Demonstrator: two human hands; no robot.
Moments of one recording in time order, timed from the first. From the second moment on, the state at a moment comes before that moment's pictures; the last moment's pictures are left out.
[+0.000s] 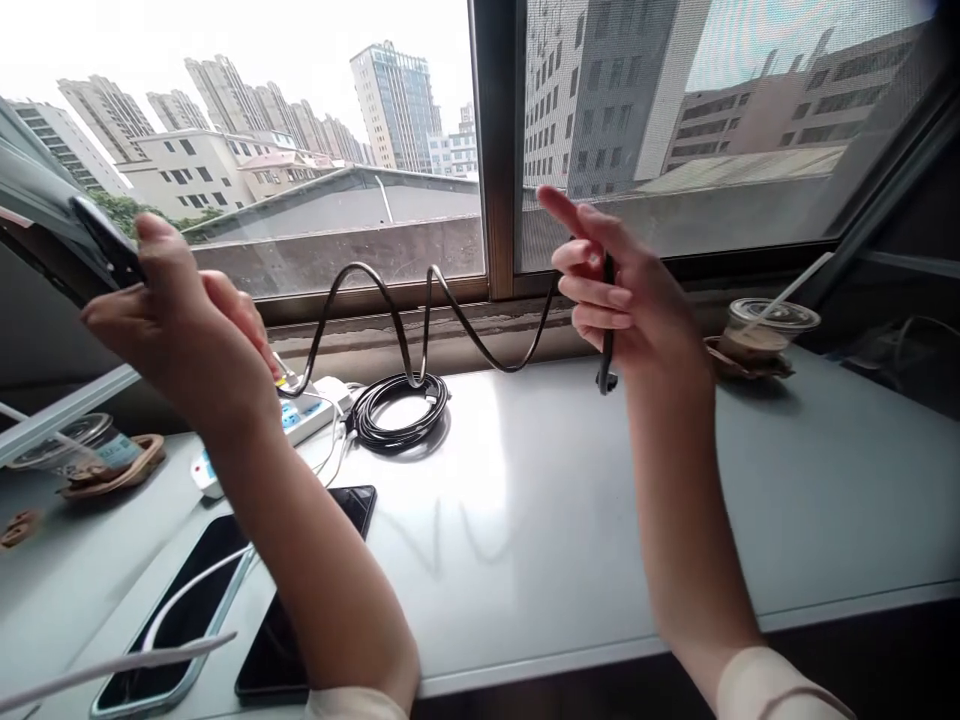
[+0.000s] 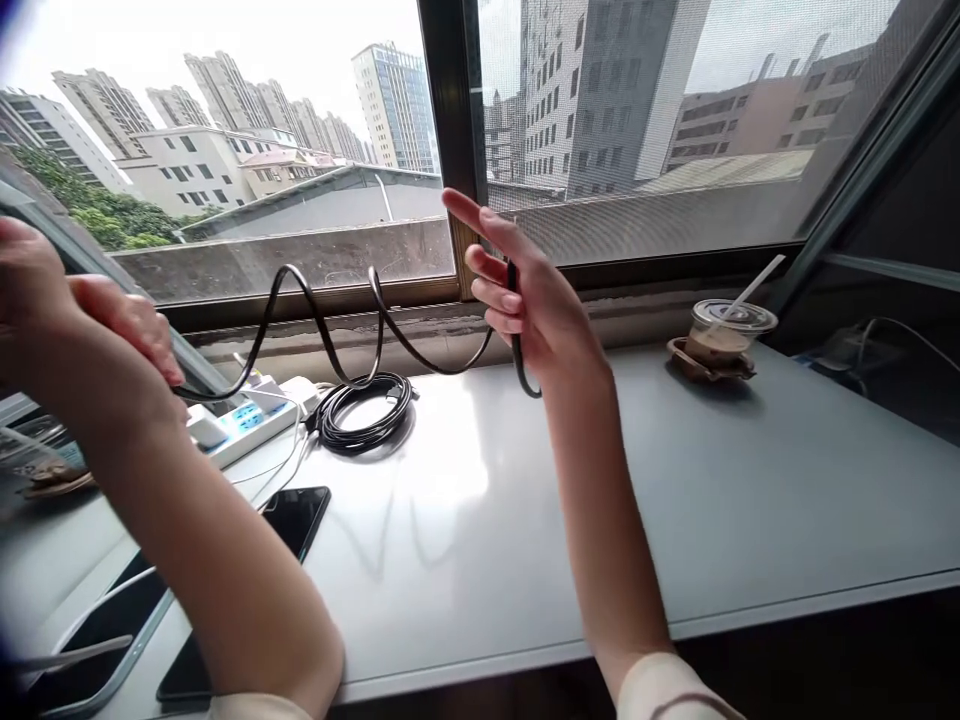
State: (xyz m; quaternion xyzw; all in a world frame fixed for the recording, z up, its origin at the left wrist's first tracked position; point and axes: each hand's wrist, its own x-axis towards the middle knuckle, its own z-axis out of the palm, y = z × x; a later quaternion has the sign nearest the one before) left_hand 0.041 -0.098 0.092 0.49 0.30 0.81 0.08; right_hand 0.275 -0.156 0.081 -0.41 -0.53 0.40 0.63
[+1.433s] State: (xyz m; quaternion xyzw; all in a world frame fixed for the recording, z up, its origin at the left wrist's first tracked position) left_hand 0.112 -0.149 0.082 0.78 0.28 0.42 0.36; right_hand 0.236 -0.155 0.073 -0.48 -0.61 0.30 0.56
